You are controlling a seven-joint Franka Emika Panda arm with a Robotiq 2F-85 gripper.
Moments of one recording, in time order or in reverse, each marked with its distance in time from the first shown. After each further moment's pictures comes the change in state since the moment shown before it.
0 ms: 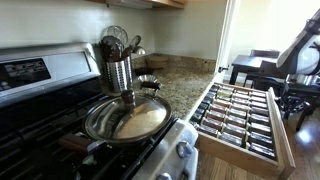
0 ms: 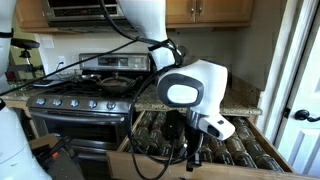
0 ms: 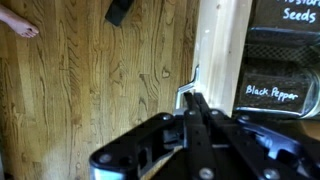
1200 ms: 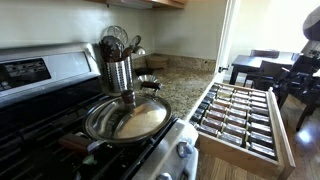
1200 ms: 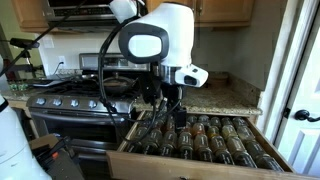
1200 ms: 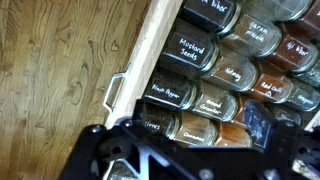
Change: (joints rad) arm 0.113 -0.509 -0.022 -0.296 -0.003 0.001 -0.246
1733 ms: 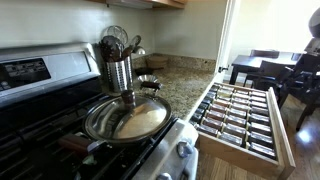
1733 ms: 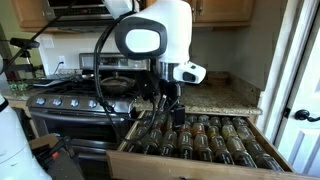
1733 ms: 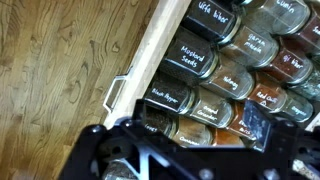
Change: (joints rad) arm 0.006 -0.047 -0.016 -0.021 -0.063 -0.035 -0.012
